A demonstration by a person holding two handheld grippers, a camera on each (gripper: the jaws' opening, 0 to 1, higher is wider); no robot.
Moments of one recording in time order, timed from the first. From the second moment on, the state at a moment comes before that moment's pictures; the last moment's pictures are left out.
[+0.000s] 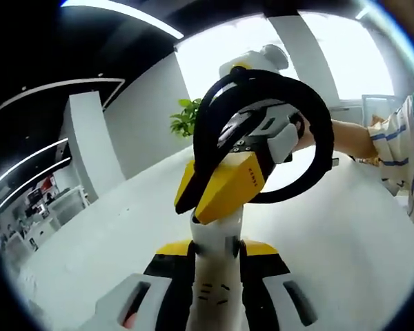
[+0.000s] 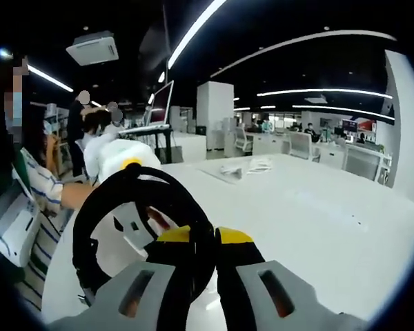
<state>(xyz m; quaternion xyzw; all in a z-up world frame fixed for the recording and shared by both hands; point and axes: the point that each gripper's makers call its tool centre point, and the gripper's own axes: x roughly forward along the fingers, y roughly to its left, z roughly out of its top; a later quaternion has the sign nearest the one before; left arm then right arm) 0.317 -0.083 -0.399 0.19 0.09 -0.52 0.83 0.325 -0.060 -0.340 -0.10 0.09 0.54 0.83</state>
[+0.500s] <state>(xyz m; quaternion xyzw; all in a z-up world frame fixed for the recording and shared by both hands) 0.318 -0.083 -0.403 0.18 0.09 -0.52 0.83 0.324 -0.060 -0.342 -0.09 0.09 0.54 0.83</state>
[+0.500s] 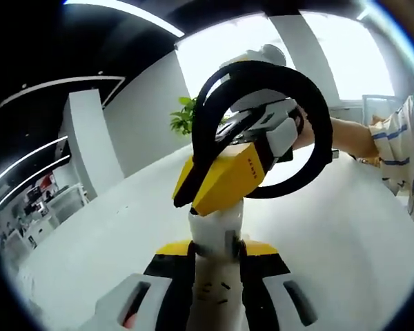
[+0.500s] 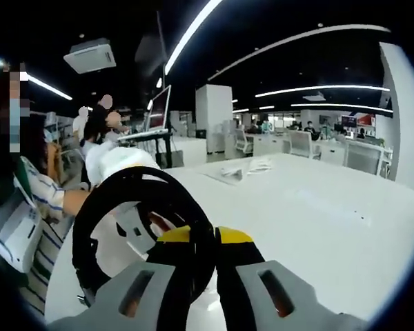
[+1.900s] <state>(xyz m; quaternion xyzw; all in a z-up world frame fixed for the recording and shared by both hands) 0.318 -0.084 -0.403 0.18 0.12 -0.51 0.83 0.324 -0.065 -0.338 -0.04 0.08 0.55 0.83</state>
